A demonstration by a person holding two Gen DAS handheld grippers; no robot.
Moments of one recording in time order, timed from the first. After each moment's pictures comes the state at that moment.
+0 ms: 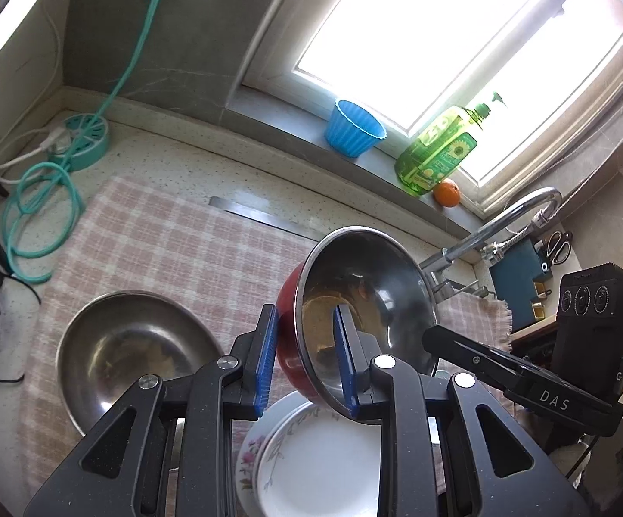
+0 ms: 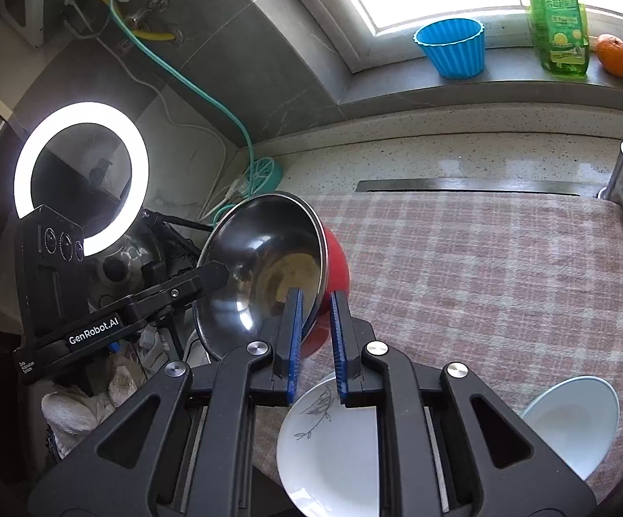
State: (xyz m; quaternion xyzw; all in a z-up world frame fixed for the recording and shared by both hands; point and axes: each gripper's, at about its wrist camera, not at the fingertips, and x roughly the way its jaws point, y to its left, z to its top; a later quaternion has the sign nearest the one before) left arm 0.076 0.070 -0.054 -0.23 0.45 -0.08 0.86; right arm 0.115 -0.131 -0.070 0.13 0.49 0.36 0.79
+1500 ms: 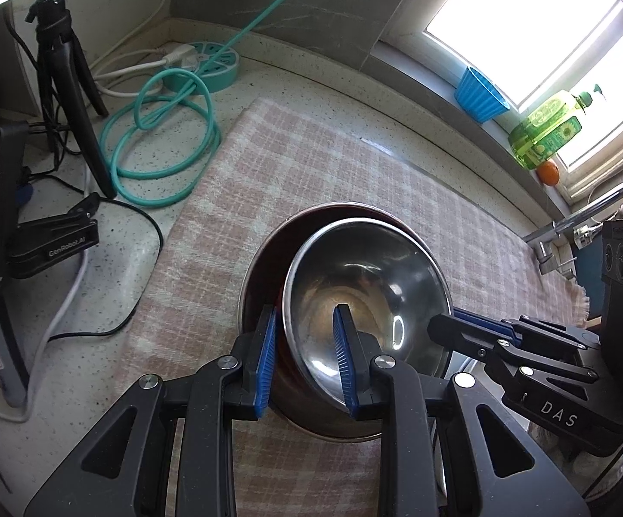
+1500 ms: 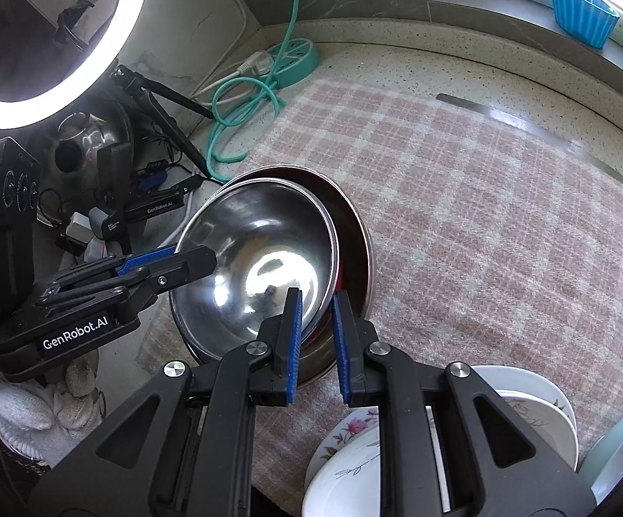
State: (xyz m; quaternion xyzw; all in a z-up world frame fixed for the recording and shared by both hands) left arm 0.038 0.152 -0.127 -0.21 0.52 0.02 0.83; right arm 0.085 0.015 -0.151 -0.04 0.56 0.37 0.74
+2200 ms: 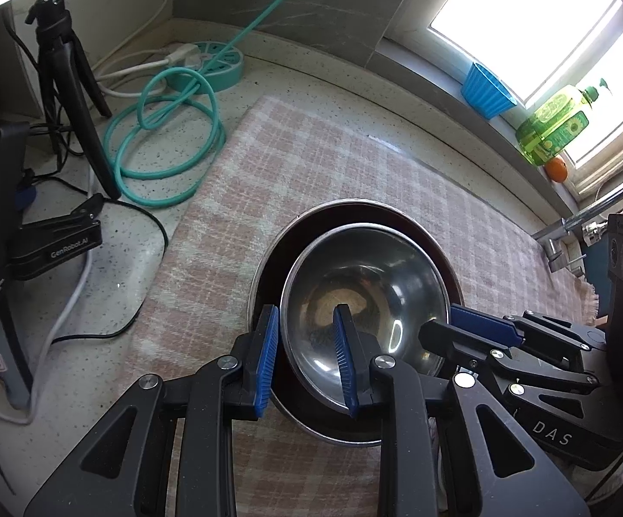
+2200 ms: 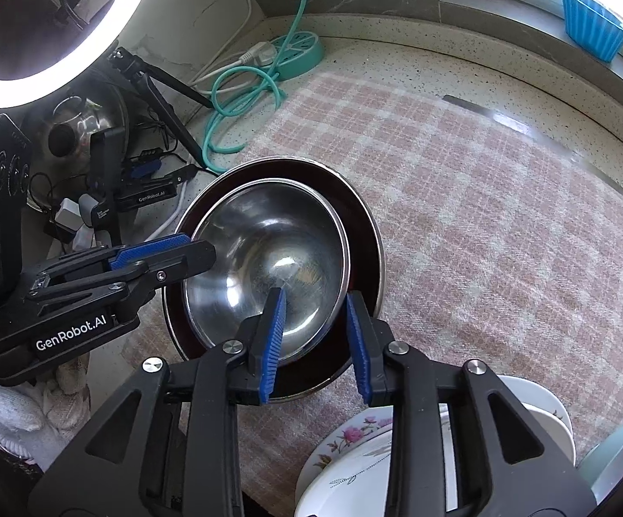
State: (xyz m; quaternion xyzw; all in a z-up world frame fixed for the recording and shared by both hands) left arm 0.039 0.152 -0.132 -0.20 0.52 0.03 0.83; right arm 0.082 0.026 -0.158 -0.06 0.55 0.37 0.75
